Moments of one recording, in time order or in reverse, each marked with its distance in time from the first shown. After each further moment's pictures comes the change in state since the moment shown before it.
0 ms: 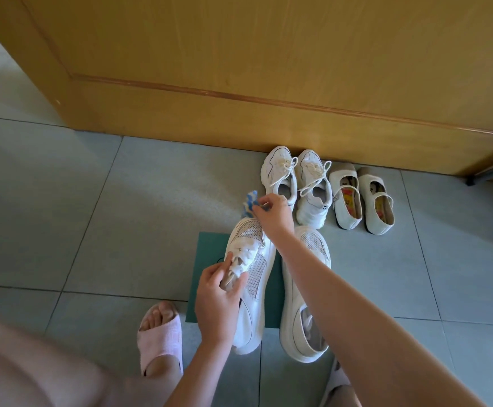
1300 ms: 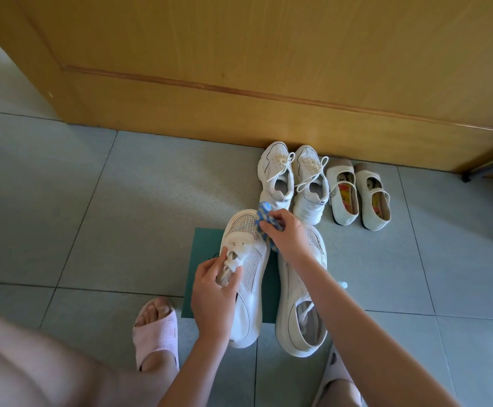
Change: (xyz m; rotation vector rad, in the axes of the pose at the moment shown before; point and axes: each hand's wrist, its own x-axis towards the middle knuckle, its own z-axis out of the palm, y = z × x) left_hand 0.000 -0.001 0.005 -0.017 -0.008 -0.020; right_hand -0.037 0.036 -0.027 0.104 -0.091 -0.004
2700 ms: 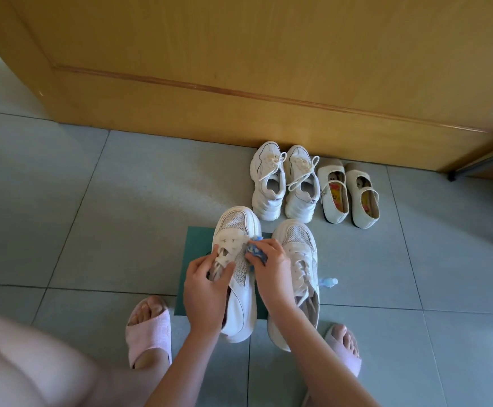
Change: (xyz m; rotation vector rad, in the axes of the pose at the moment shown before) left_hand 0.001 0.003 -0.003 -0.077 -0.010 -0.003; right_hand -0.072 0.009 0.028 -0.087 0.153 -0.103
